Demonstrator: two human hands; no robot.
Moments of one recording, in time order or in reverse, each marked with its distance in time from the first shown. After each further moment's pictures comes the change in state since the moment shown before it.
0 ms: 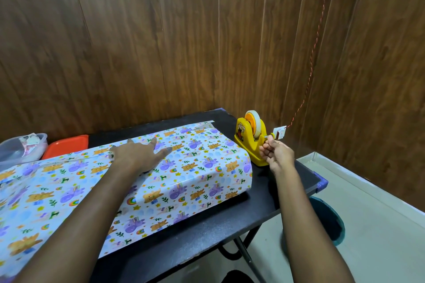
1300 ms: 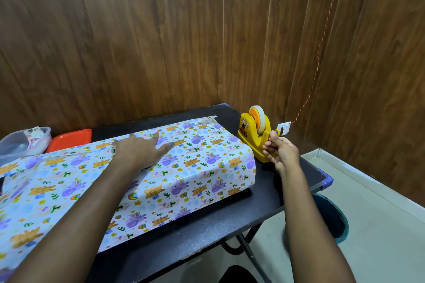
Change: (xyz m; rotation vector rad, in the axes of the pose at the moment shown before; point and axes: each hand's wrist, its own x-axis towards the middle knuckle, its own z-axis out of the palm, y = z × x) left_hand 0.003 -0.001 0.003 0.005 0.049 0.012; right_hand 0.009 0.009 -0.008 -0.092 -0.057 -0.054
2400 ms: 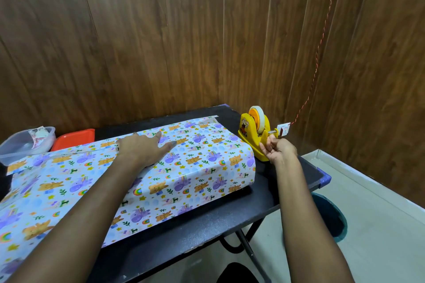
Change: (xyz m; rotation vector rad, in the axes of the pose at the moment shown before) left_hand 0.004 -0.005 0.006 0.033 0.091 0.045; right_hand -0.006 -0.021 0.014 0.257 0.101 0.311
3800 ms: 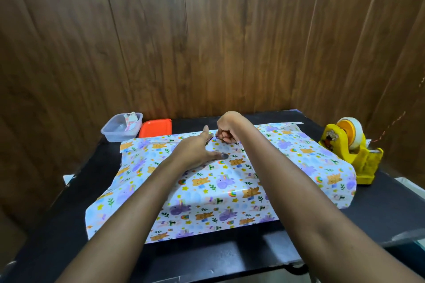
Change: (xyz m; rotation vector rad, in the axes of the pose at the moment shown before) left_hand -0.014 -0.083 0.025 -0.656 0.077 0.111; right_hand -0.111 0.156 0.262 -1.656 -0.513 0.080
